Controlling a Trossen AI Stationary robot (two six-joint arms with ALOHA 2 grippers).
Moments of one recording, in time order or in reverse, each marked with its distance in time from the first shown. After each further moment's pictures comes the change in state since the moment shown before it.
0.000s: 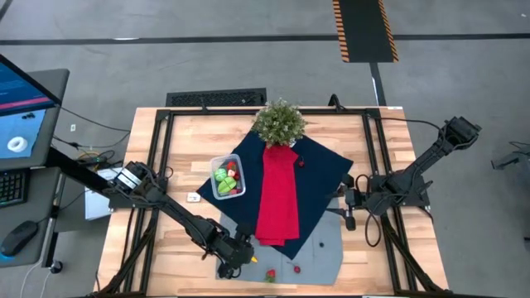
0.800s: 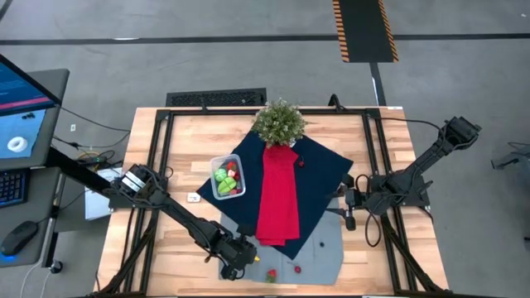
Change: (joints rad) left arm -0.002 0.045 0.049 -0.038 0.001 -0.068; right arm 0.000 0.000 0.000 0.003 0.000 0.000
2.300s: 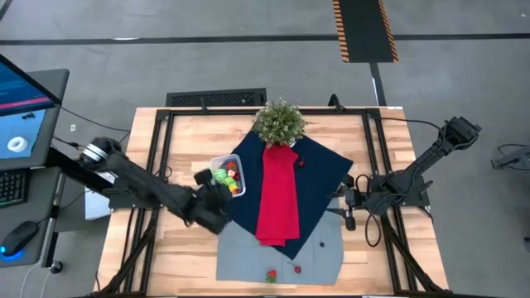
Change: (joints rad) left arm 0.126 -0.492 -0.127 -0.627 -0.575 -0.552; right arm 0.000 0.000 0.000 0.000 0.000 0.000
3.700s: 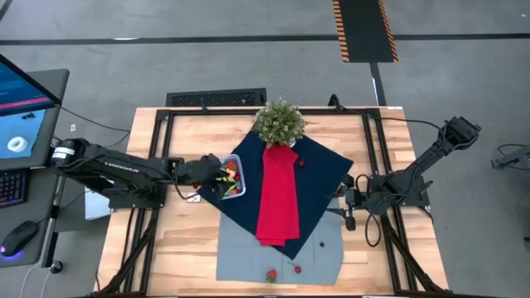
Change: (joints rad) left arm 0.398 -0.391 -0.529 0.808 0.492 0.111; right arm 0.000 0.000 0.000 0.000 0.000 0.000
